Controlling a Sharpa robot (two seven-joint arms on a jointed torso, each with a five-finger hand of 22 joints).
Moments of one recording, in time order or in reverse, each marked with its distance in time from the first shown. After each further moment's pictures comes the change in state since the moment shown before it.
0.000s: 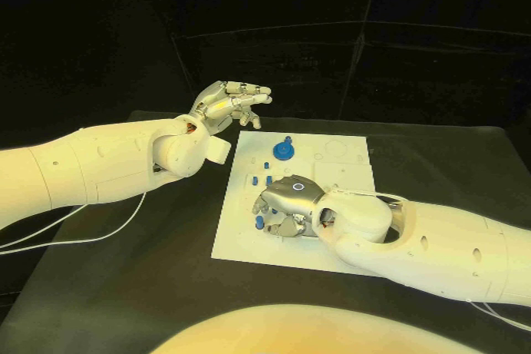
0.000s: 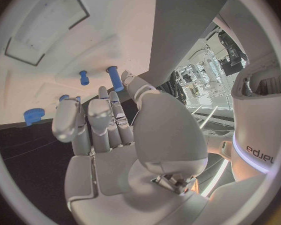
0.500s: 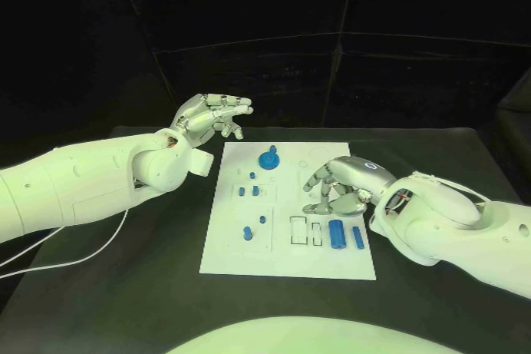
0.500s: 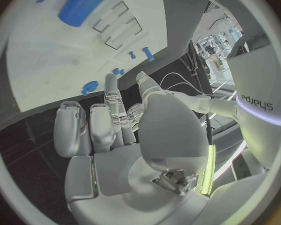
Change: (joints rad) left arm 0.000 -0.007 0.000 -0.002 0.000 0.001 -0.002; left_hand 0.005 0.005 -0.004 0.004 0.000 0.000 0.000 0.000 0.000 -0.004 -0.004 0.000 0.000 0.000 0.000 0.000 -0.003 0.000 0.000 0.000 0.000 -0.003; right arm 0.068 -0.362 0.025 0.154 0.253 -0.157 -0.015; right_hand -0.097 0.000 -0.215 0.146 0.095 0.060 -0.038 0.060 0.023 0.298 -0.059 0.299 0.145 0.025 -0.045 0.114 0.210 0.000 0.093 -0.038 0.078 0.105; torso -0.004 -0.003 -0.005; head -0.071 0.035
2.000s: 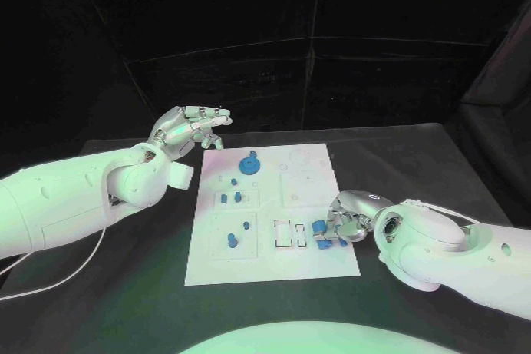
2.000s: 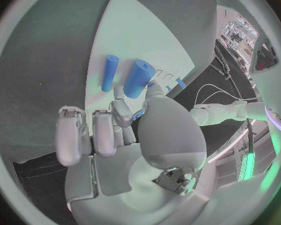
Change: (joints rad) left arm -0.001 -0.009 -0.018 0.009 0.000 0.009 0.000; left_hand 0.001 0.008 -0.009 -0.003 0.000 0.000 0.000 0.004 0.000 0.006 -0.005 0.015 0.002 -0.004 -0.004 0.000 -0.004 0.000 0.000 0.000 -0.007 -0.004; right arm -0.115 -0.071 -0.004 0.040 0.001 0.103 -0.386; right_hand -0.045 0.060 -0.289 0.160 0.036 -0.024 -0.034 0.283 0.106 0.001 -0.034 0.779 0.926 -0.001 -0.022 0.123 0.256 -0.023 0.061 -0.023 0.068 0.005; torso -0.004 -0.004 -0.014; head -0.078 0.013
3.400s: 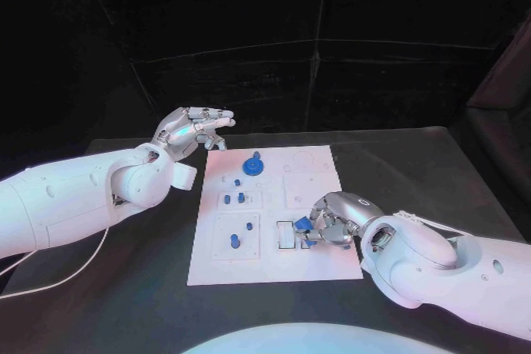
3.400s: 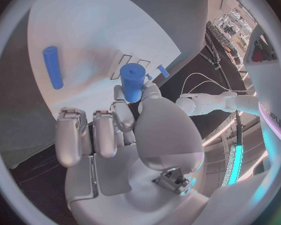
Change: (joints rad) left arm 0.000 -0.004 -0.001 0.004 0.000 0.002 0.000; left_hand 0.000 0.000 -0.003 0.003 0.000 0.000 0.000 0.000 0.000 0.000 0.000 0.004 0.000 0.000 0.000 0.000 0.000 0.000 0.000 0.000 0.000 -0.002; right arm -0.028 0.059 0.002 0.049 -0.020 -0.177 0.016; right_hand 0.092 0.093 0.012 -0.007 0.213 -0.009 -0.023 0.069 0.062 0.032 -0.017 0.030 0.064 0.000 -0.014 0.014 0.046 -0.016 0.003 -0.011 0.015 0.000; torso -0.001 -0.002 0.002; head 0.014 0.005
